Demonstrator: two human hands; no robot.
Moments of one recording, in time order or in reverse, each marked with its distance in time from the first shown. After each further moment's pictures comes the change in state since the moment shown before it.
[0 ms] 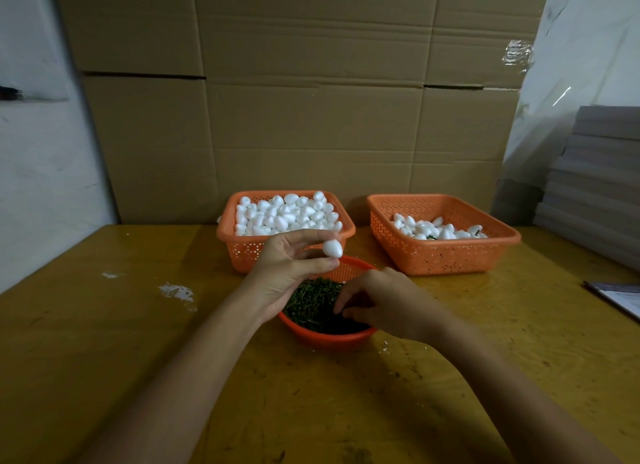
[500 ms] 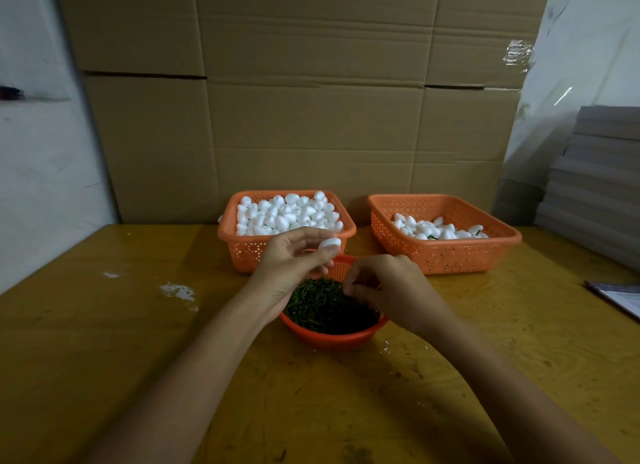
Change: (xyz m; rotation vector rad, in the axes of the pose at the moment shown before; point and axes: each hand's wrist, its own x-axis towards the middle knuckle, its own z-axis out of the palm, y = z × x) left_hand 0.001 -0.001 0.005 0.034 0.103 -0.019; right_hand 0.002 0.003 0.003 0.083 0.270 0.074
